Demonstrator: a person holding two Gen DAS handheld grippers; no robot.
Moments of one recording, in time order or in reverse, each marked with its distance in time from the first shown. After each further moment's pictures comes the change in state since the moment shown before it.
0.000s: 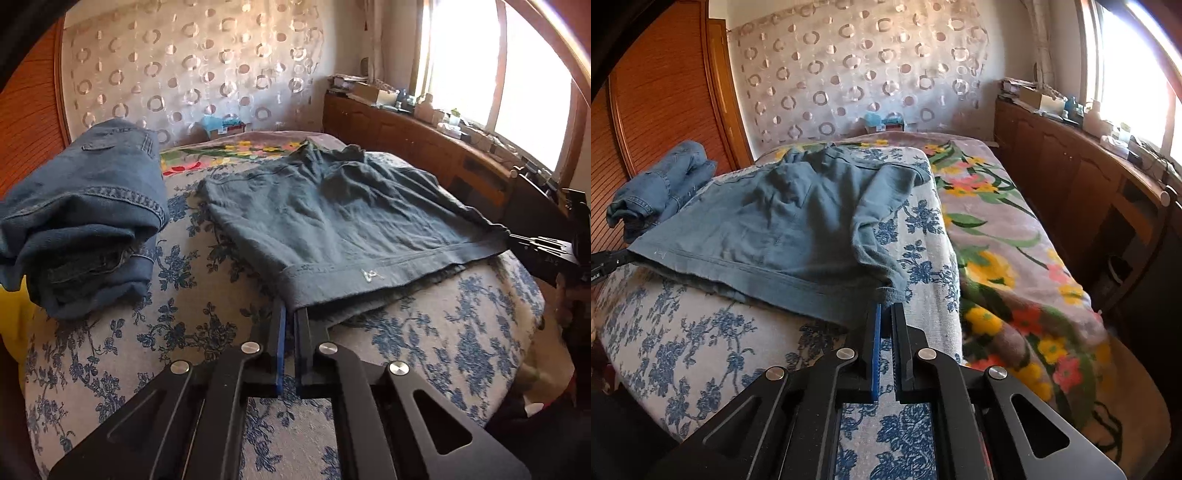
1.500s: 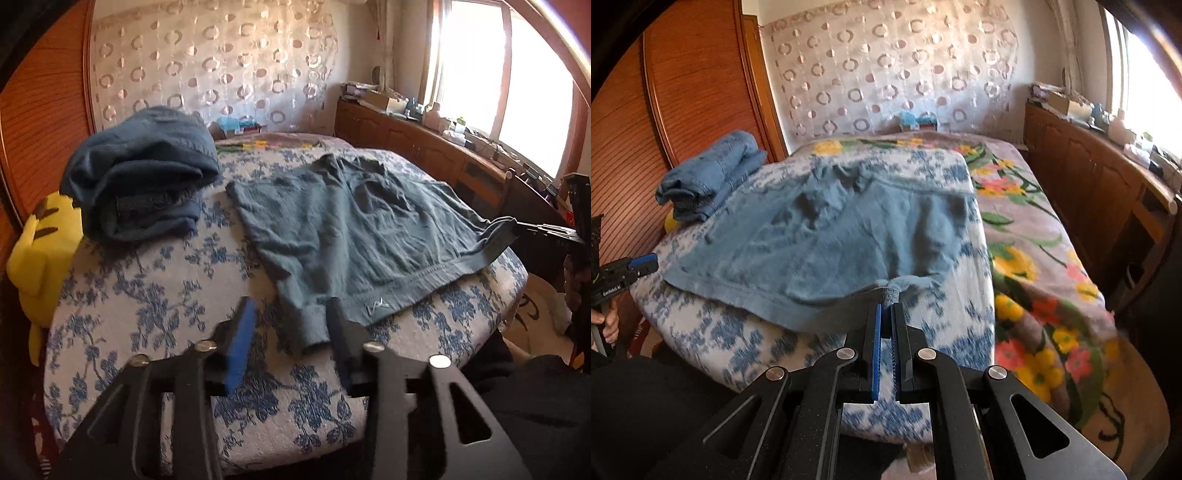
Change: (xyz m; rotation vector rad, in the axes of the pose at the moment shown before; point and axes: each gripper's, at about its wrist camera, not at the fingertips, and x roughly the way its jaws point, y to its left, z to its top) left arm -0.061 0.011 -0.054 -0.040 -0.021 0.032; right arm -0.046 0.022 -0.009 -0.048 -0.002 0.094
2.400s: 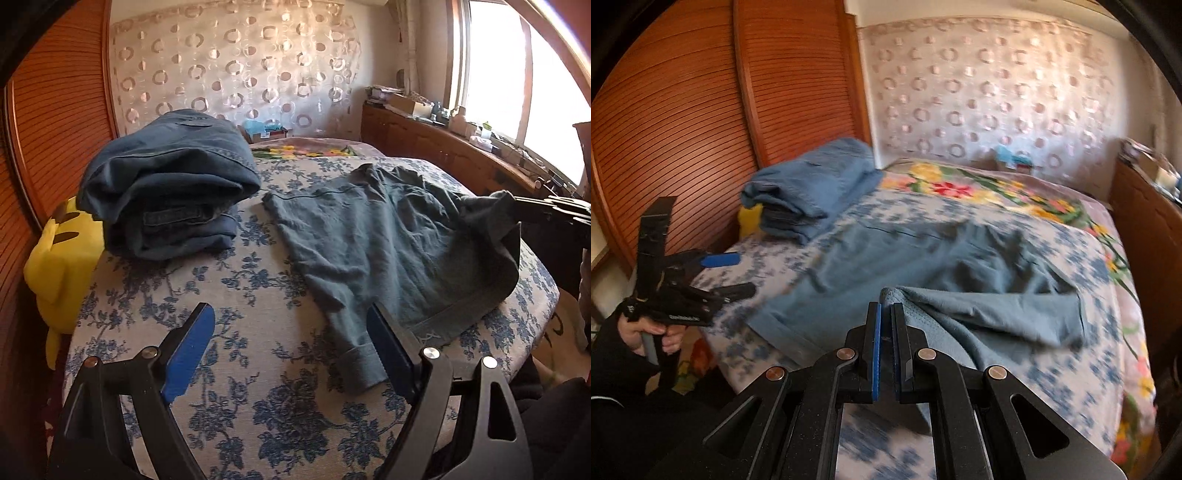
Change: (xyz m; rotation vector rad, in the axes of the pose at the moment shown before) left arm 0.019 0.027 0.016 -0.029 -0.007 0.107; right arm 0.058 0.116 0.052 -0.238 -0.053 0.280
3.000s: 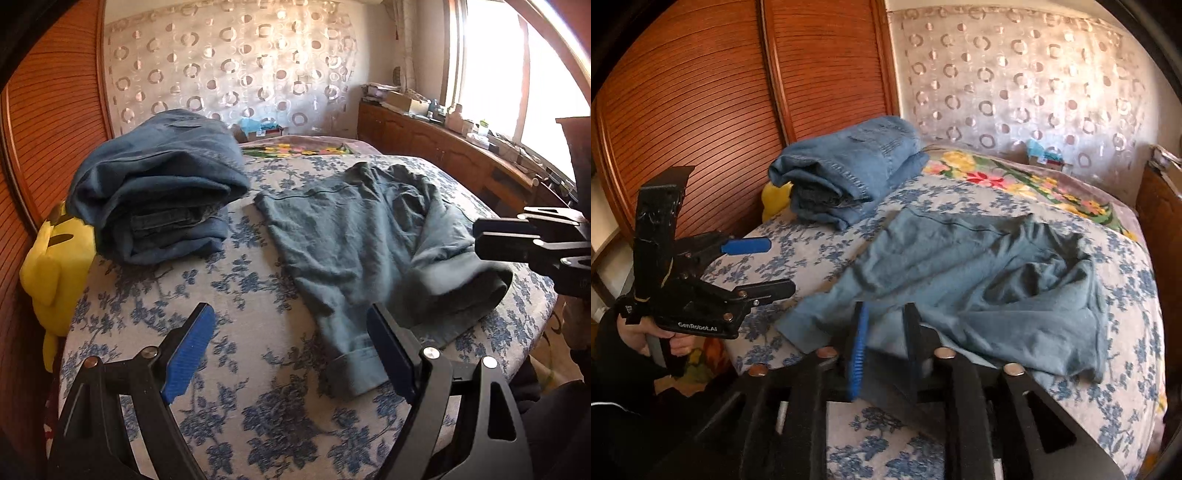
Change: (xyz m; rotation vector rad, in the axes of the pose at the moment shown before) left arm 0.007 -0.014 0.006 0.015 0.009 -0.024; right arm 0.037 0.003 -0.002 -0.029 0.046 0.040
